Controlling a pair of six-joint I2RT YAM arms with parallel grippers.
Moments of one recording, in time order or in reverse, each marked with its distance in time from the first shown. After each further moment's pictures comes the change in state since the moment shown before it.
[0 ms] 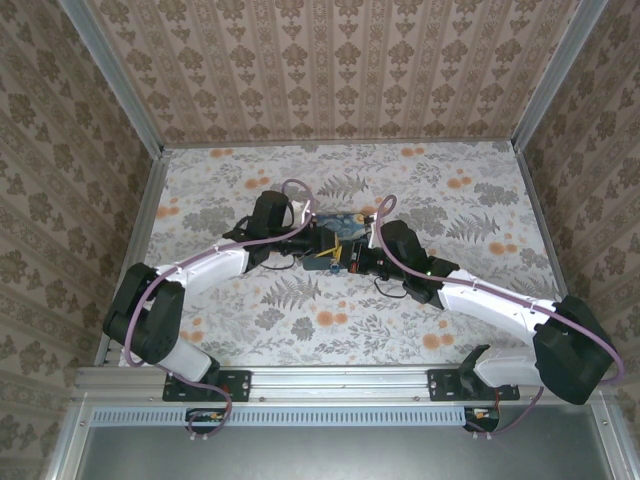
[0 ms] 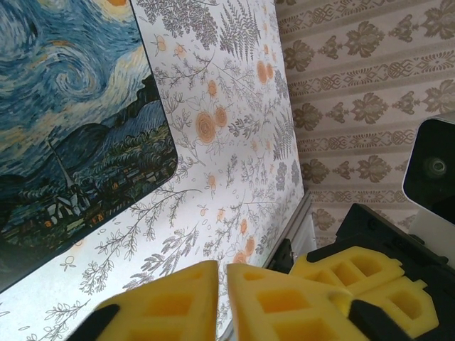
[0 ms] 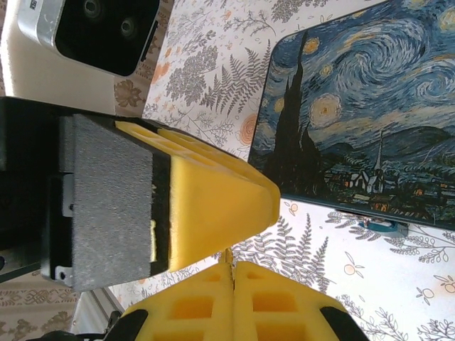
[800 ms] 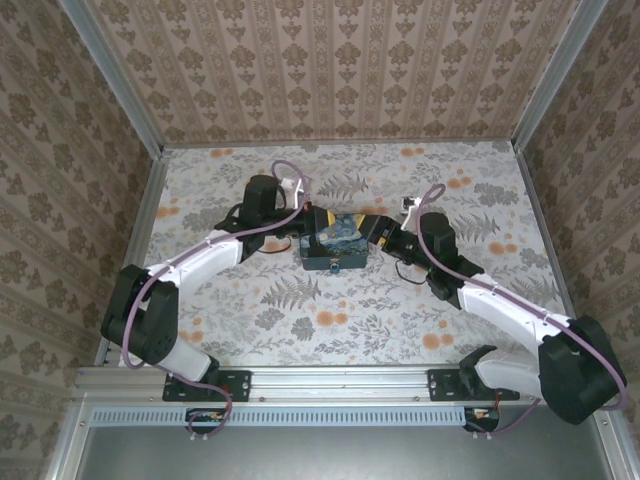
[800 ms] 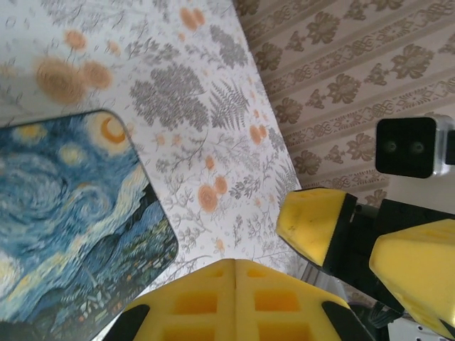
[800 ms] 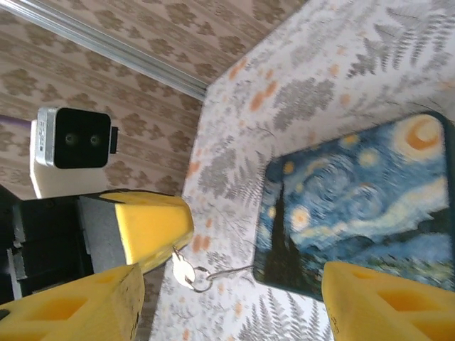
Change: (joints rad) left arm 0.055 -0.013 0.090 0.041 -0.061 0.117; right arm -0.220 -0.080 -0.107 0.267 -0.085 0.128
